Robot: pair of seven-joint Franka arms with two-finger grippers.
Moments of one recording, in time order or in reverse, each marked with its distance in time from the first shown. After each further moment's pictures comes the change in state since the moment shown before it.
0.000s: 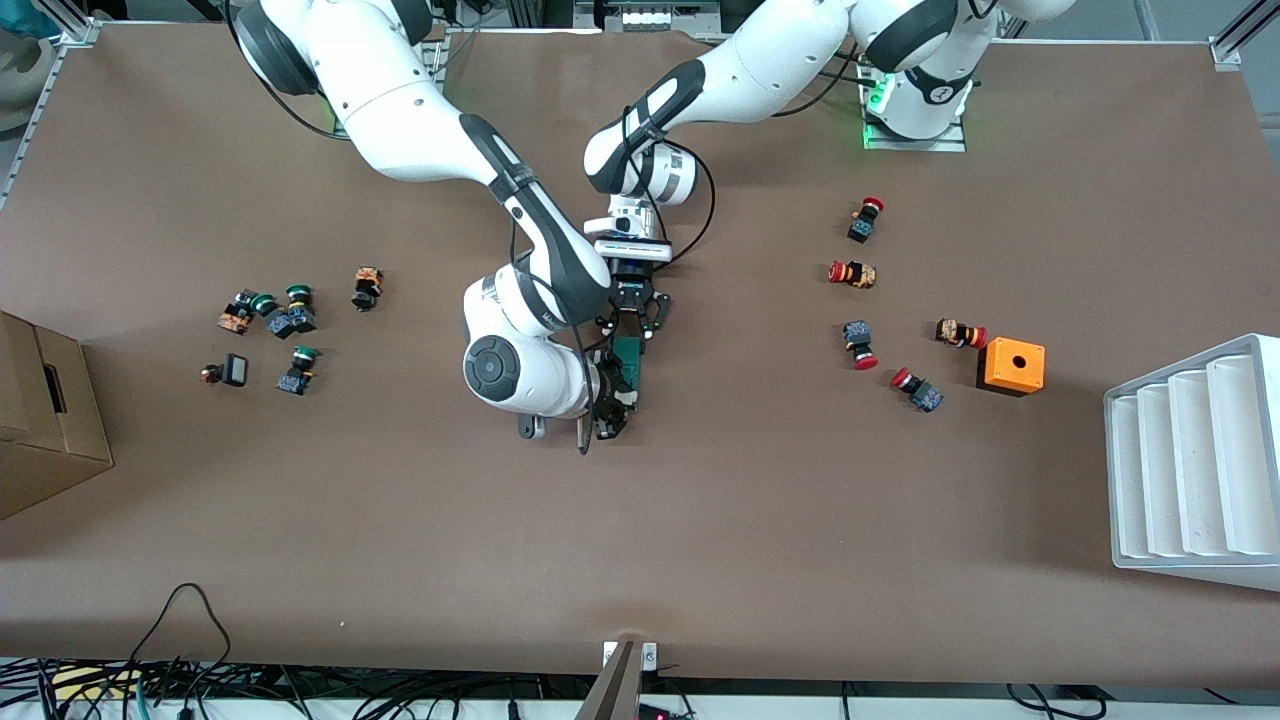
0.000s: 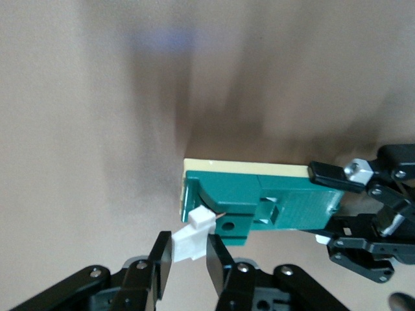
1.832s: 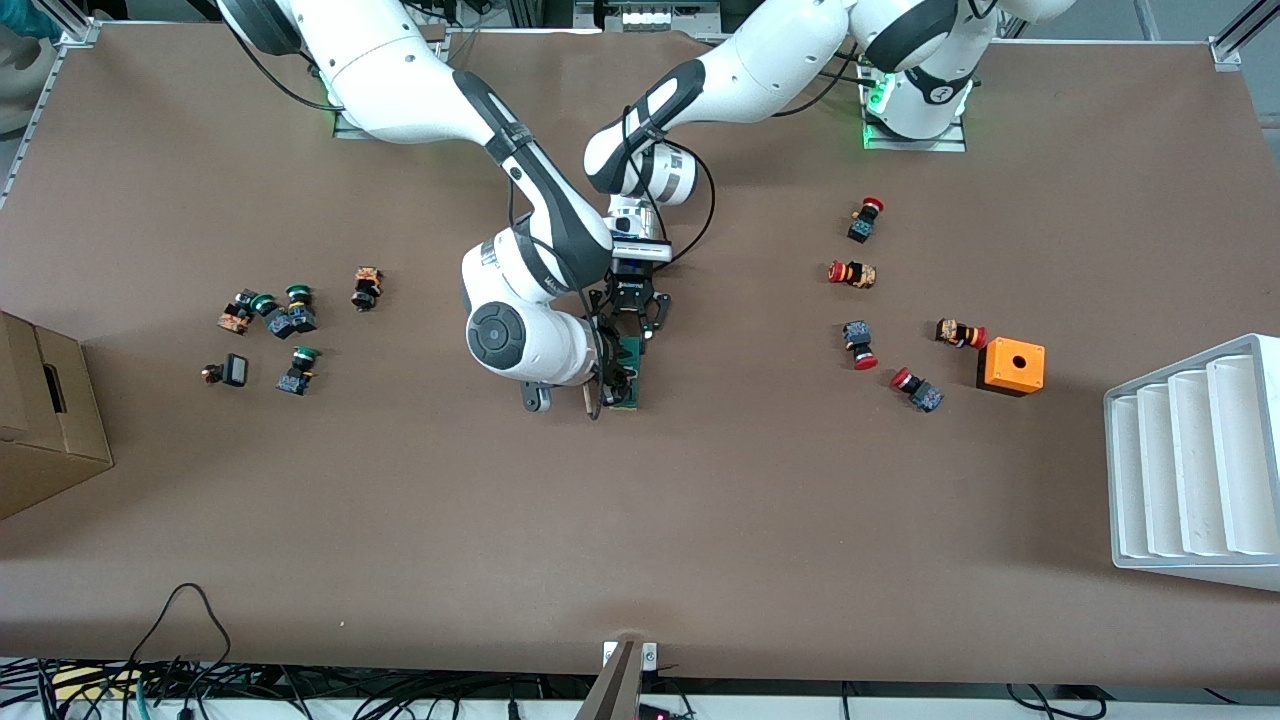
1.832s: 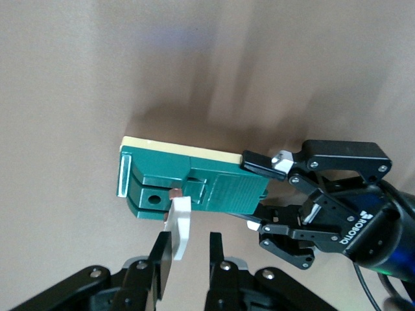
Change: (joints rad) left arm 0.000 0.000 0.000 0.000 0.000 0.000 0.000; right arm 0.024 -0.140 0.011 -0.184 -0.003 -0.016 -0.081
